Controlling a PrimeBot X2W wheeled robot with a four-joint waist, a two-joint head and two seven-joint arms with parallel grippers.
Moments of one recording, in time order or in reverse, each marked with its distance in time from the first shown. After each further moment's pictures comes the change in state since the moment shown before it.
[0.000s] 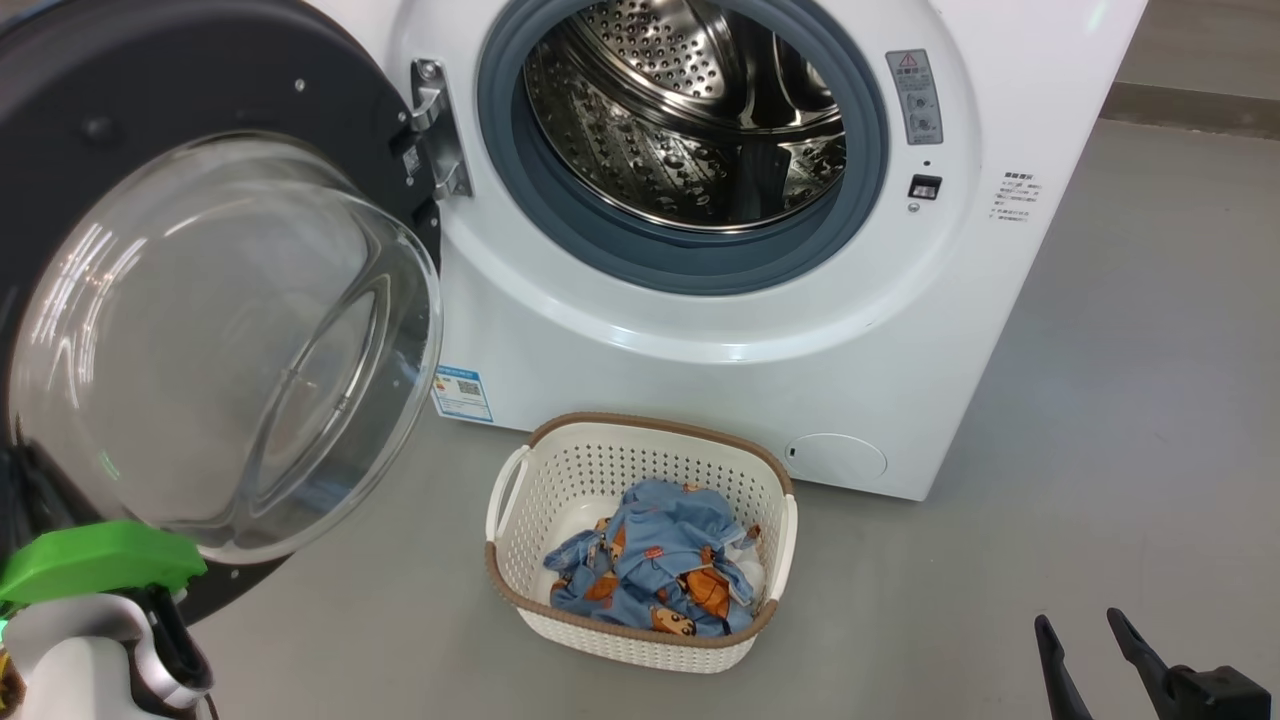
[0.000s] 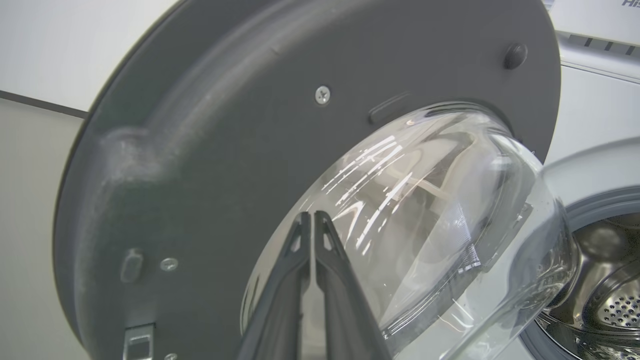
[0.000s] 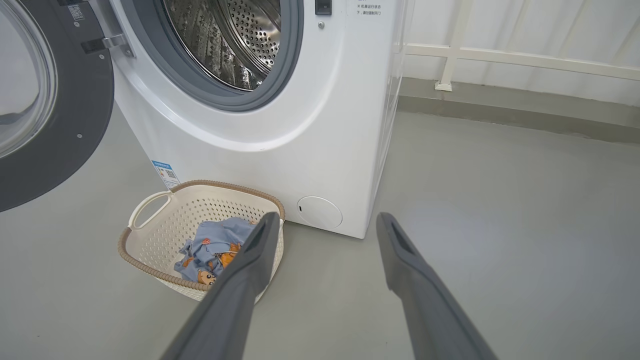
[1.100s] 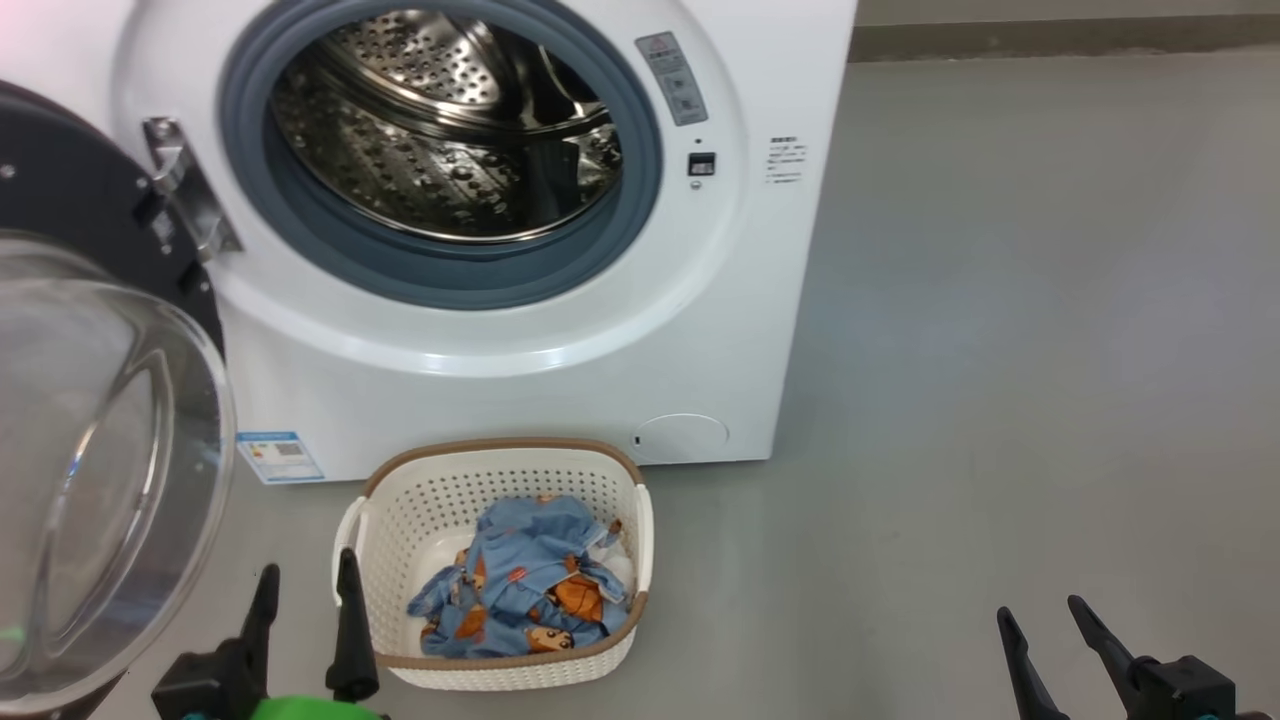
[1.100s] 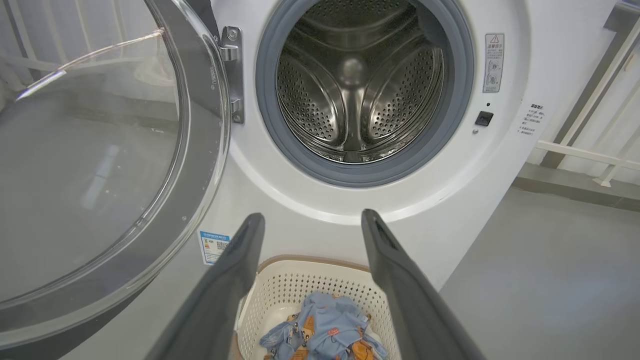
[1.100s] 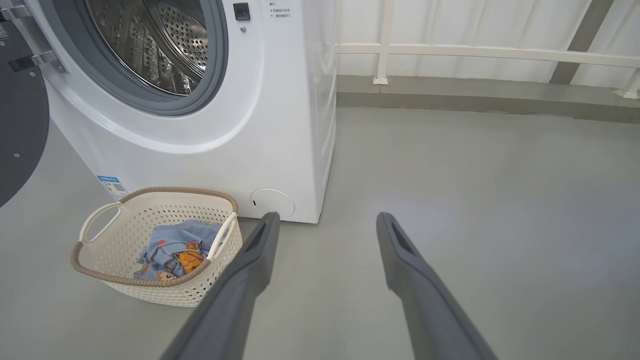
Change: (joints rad) left arm 0.361 0.000 -0.384 -0.269 0.016 -0.109 0.012; right arm -0.005 -0.006 0.073 -0.027 0.010 0.000 0.000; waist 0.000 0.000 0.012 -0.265
